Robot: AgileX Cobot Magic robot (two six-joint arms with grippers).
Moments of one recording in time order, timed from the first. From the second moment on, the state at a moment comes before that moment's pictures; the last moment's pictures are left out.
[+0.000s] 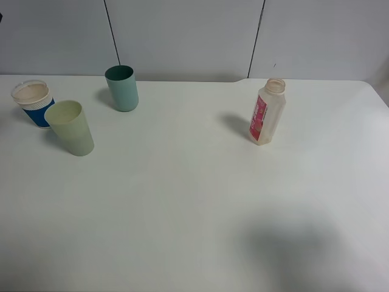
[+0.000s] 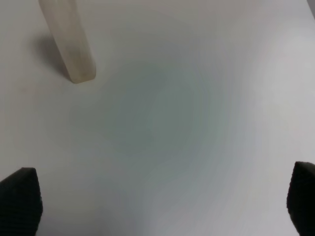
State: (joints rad) left arm 0.25 1.35 -0.42 0.30 -1.02 -0.36; right arm 0.09 0.00 -0.49 -0.06 1.07 0.02
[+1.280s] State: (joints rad) left arm -0.01 0.62 -0.41 0.05 -0.10 -0.27; right arm 0.09 0.00 -0.49 -0.16 1.07 0.11
